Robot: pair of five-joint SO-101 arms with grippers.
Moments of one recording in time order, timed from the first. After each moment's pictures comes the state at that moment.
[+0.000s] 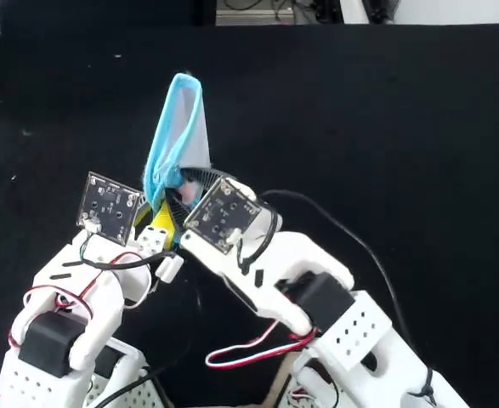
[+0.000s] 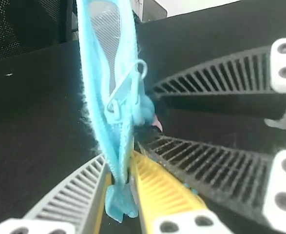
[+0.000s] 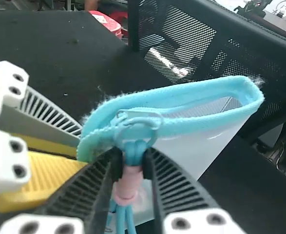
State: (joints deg) left arm 17.5 -81.5 56.2 63.8 -1.8; right arm -42.3 -58.9 54.5 31.9 17.4
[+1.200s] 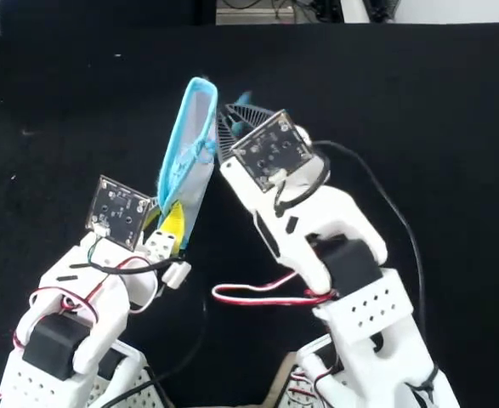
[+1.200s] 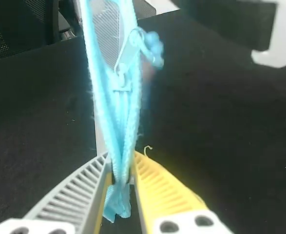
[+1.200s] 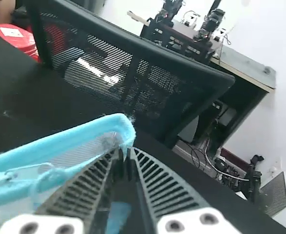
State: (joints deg) left arm 19.1 -81.5 56.6 63.7 -1.9; right arm -25.3 -51.4 40.2 30.6 20.3
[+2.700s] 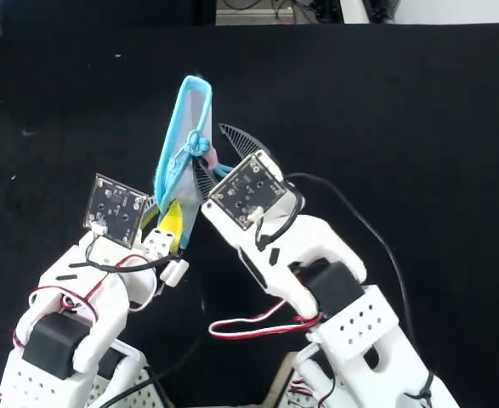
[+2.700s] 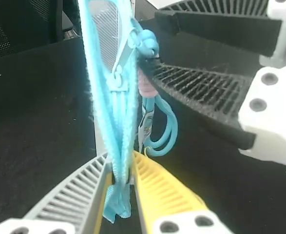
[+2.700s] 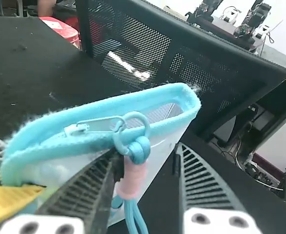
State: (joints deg) left arm 18.9 -81.5 56.5 63.7 -0.7; right arm -33.2 -58.3 54.0 26.6 19.9
